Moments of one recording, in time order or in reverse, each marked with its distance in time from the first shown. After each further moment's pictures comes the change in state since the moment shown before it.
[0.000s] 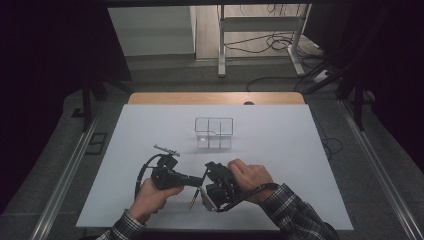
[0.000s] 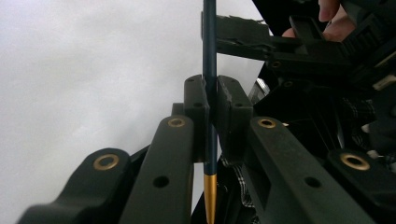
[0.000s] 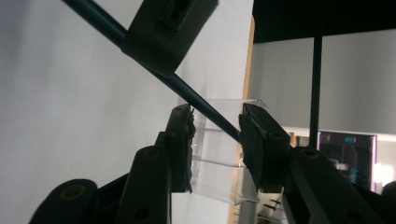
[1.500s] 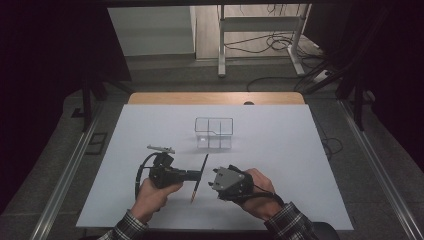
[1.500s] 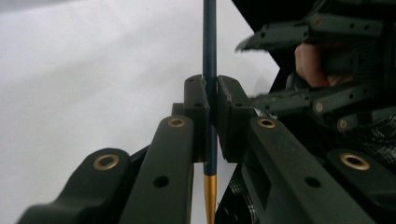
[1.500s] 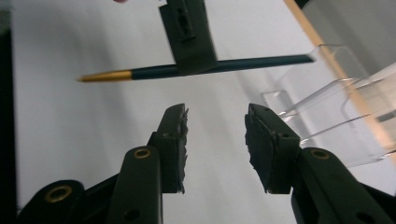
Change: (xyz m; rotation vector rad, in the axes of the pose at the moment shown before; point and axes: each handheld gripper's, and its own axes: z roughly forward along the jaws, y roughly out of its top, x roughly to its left) left arm 0.002 -0.003 -0.005 -0.134 0.026 0.014; right arm -0.009 -0.027 -0.017 -0.093 0.262 0.726
